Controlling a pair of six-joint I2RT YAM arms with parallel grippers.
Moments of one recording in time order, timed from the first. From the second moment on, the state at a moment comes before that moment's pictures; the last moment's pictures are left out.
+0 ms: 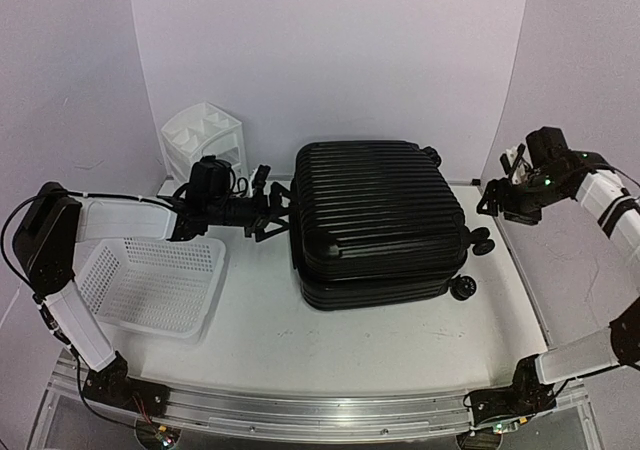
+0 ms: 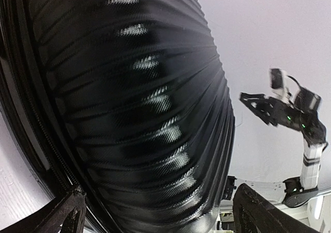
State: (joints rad) left arm -0.60 1.67 1.05 0.27 0.65 -0.91; right arm 0.11 1.24 1.29 -0.97 -0.13 0.17
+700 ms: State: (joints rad) left arm -0.67 1.77 1.20 0.13 0.66 -0.89; right arm -0.05 1.22 0.89 -0.56 -0.39 0.54
